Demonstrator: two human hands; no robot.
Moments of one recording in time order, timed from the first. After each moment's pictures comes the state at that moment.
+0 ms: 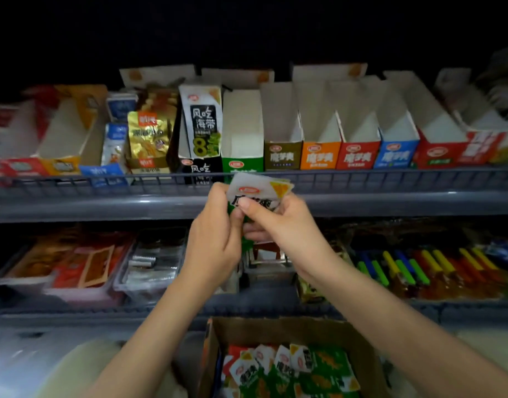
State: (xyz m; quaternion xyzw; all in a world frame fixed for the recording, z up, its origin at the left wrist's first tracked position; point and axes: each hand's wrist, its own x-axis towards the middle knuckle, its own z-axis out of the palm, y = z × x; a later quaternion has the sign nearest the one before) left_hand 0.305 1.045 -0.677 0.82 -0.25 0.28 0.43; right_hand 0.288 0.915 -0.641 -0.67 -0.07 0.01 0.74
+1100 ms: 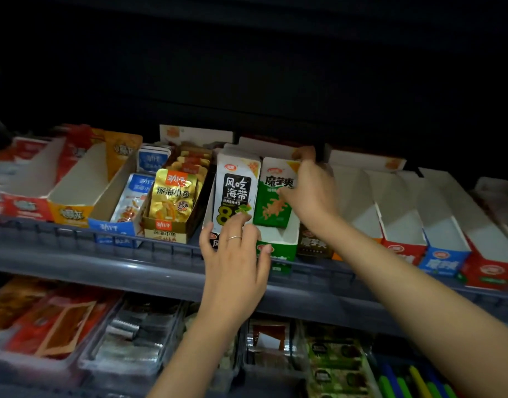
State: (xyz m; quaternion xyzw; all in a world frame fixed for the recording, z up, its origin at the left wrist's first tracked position) left_hand 0.404 1.042 -0.673 0.89 -0.10 0.39 0.21; right_hand 0.479 0.919 -0.567 -0.92 -0.03 -0.34 0.17
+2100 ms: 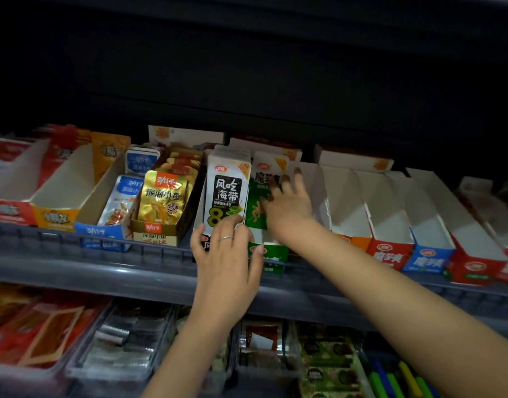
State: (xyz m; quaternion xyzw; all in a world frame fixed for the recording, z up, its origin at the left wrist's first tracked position) left_hand 0.404 1.041 -0.670 0.89 -0.10 0.38 0.21; right_hand 0.471 0.940 -0.574 -0.94 -0.07 -0.05 -0.34
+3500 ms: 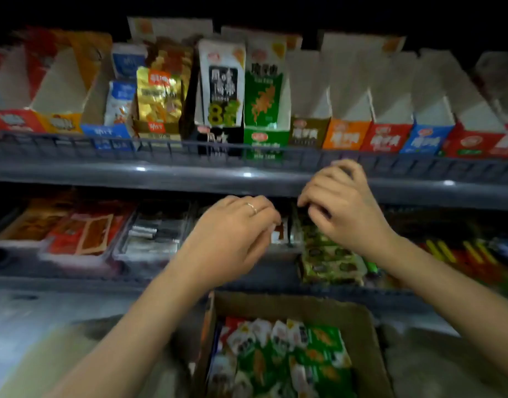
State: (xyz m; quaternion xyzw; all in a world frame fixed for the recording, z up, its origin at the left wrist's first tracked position) left_hand 0.296 1.072 -0.681 0.87 -0.41 0.23 0.13; right_hand 0.321 0.848 -0.677 -0.88 -0.34 -0.34 0.05
